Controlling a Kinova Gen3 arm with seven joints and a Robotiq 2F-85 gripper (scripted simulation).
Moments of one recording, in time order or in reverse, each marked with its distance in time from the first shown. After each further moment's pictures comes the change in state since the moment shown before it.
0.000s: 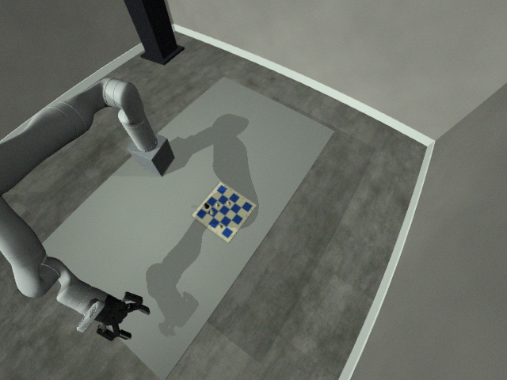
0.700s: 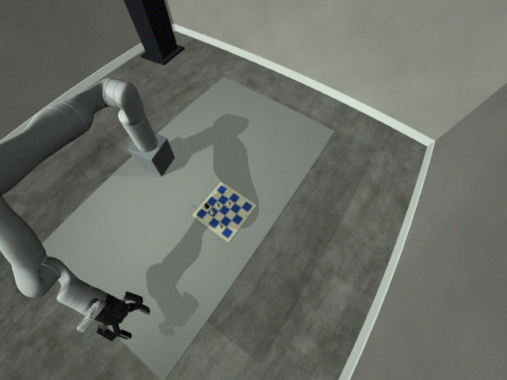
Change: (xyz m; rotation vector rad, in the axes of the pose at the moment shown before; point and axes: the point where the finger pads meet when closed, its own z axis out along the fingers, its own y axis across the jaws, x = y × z) arm 0.000 -0.001 0.000 0.003 -0.001 -0.005
